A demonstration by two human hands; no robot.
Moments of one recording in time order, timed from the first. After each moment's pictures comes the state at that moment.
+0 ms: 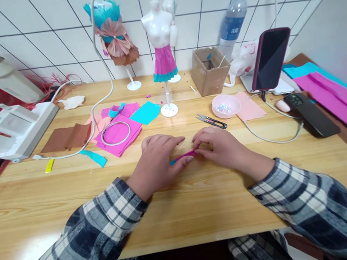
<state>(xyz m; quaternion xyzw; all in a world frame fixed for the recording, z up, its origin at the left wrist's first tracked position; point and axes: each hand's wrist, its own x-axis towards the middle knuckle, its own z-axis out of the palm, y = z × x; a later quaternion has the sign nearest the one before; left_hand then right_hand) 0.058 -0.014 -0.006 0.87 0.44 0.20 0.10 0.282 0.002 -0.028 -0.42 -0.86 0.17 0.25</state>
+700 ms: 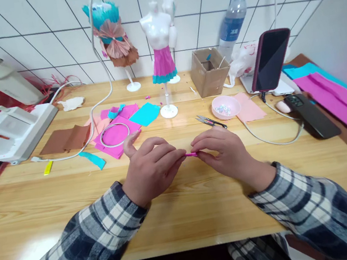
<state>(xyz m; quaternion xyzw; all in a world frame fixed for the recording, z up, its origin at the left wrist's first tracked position) 0.051 -0.023 0.005 0.87 0.35 0.34 -0.11 0.274 -0.015 -0.014 -0.35 -0.84 0.12 0.39</state>
